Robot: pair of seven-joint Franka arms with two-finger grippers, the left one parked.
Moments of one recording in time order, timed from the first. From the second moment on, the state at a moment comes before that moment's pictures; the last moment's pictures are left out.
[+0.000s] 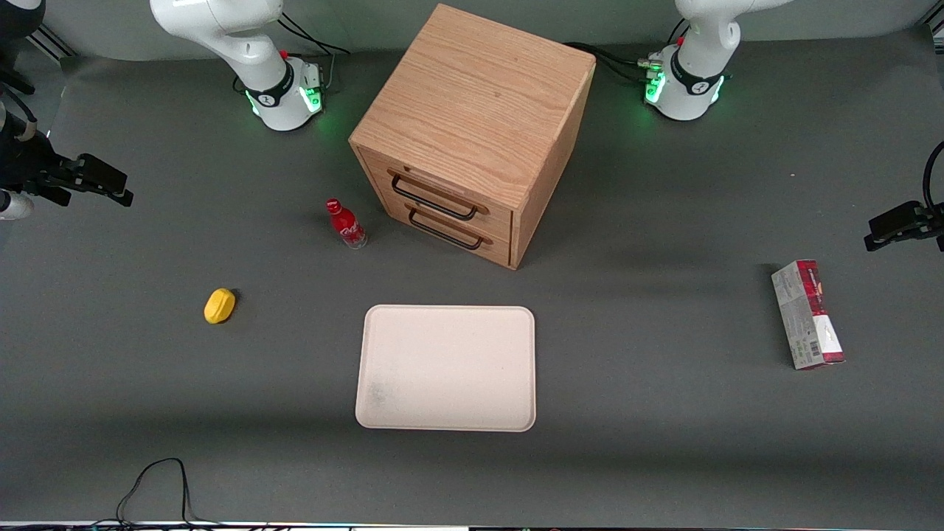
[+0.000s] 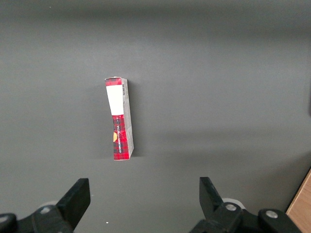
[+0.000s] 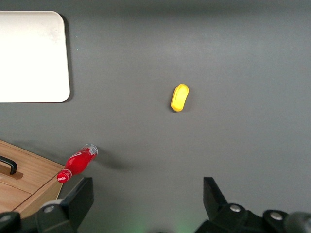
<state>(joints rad) 0.15 -0.08 -0.16 -1.66 -0.03 1.55 0.05</state>
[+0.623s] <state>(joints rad) 0.16 -0.07 -0.02 -1.66 0.04 1.55 0.18</state>
